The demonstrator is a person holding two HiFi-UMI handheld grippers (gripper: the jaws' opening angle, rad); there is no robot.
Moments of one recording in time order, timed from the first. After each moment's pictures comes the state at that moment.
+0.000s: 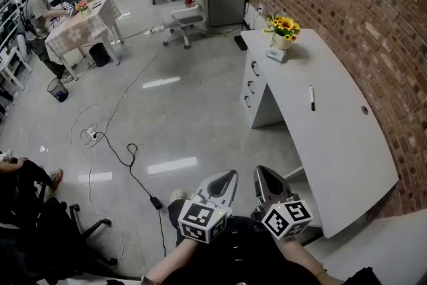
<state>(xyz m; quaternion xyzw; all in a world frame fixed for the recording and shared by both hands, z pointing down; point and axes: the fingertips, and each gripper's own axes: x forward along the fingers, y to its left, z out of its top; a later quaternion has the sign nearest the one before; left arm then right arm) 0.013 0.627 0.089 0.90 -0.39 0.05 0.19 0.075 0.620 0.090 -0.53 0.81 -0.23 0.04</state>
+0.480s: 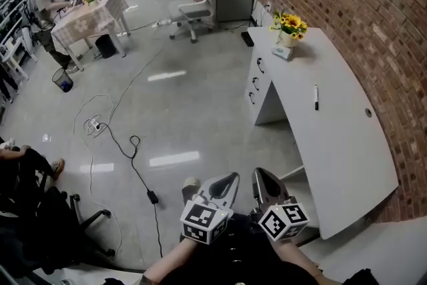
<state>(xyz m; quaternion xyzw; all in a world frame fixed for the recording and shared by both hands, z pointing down) 0.021 0.641 0.096 0.90 -0.39 0.07 0.20 0.076 0.630 0.099 -0.53 0.81 -0.26 0.05</state>
